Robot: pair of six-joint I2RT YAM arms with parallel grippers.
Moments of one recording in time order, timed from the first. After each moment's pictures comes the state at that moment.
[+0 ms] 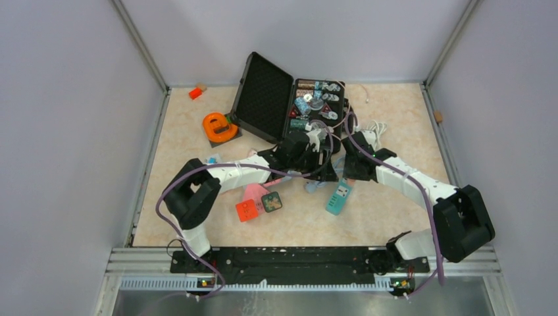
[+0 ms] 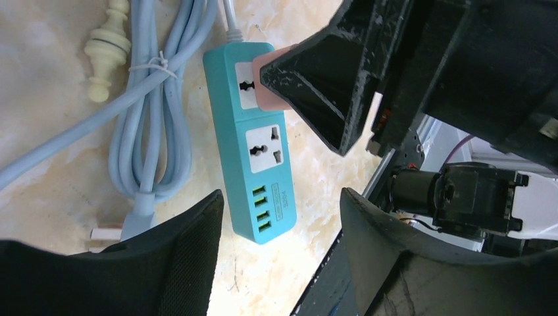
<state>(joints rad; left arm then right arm) -0.85 1.77 1.13 0.06 0.40 -0.66 0.50 1.37 0.86 -0.56 0.35 0.58</state>
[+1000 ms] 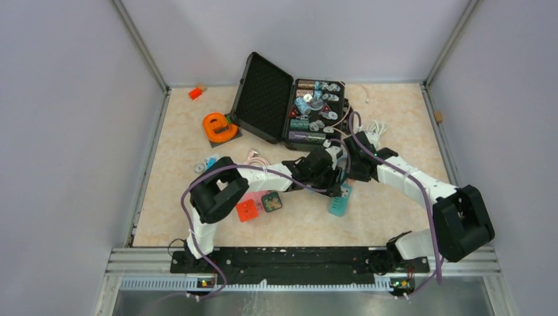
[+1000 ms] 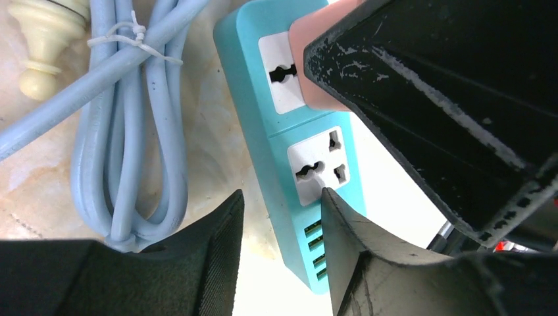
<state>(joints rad) -0.99 1.98 1.25 -0.03 0.19 -0.55 0.48 1.37 0.86 -0.57 0.29 0.62</state>
